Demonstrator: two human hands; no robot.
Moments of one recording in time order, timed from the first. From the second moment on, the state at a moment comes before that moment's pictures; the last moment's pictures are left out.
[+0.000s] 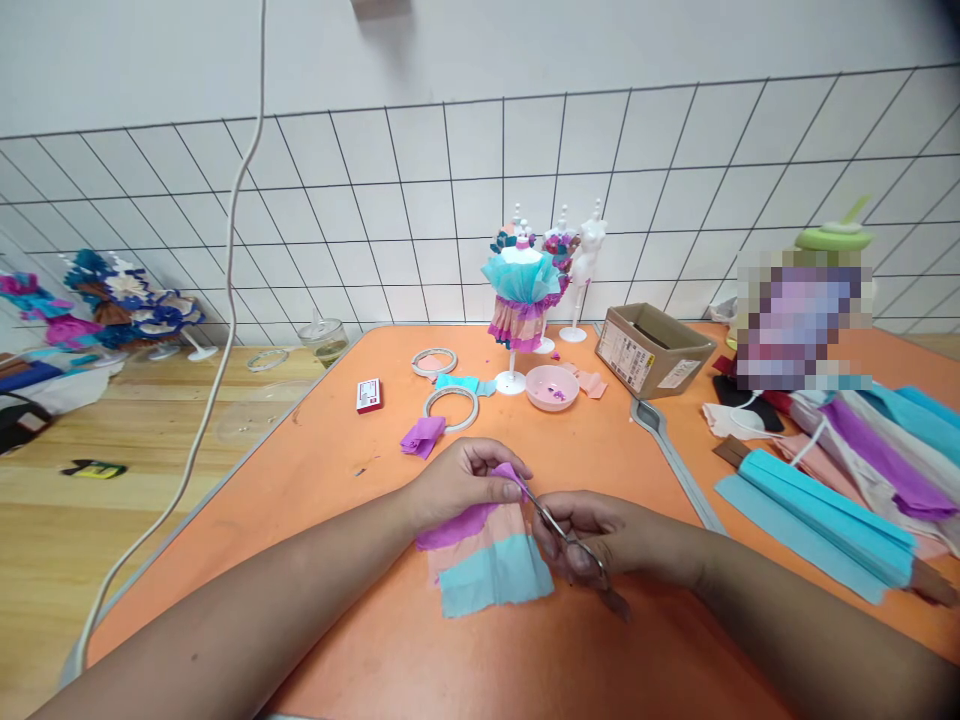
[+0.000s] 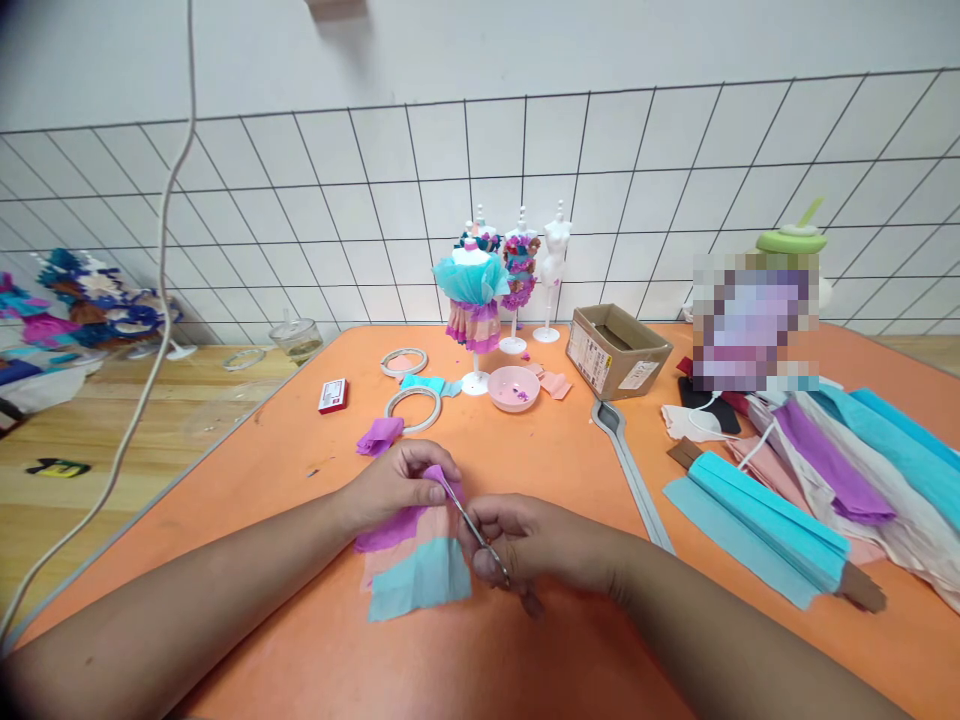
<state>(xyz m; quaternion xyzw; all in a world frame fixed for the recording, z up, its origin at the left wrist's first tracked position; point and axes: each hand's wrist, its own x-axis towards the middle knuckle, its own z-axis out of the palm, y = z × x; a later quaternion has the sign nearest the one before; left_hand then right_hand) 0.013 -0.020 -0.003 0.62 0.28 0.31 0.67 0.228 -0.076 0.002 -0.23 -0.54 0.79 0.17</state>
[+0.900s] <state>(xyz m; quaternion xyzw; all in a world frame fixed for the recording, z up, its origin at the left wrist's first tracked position) 0.014 -0.021 -0.003 0.62 0.29 0.27 0.67 0.222 -0.075 -0.003 -0.21 -0.51 0.81 0.17</state>
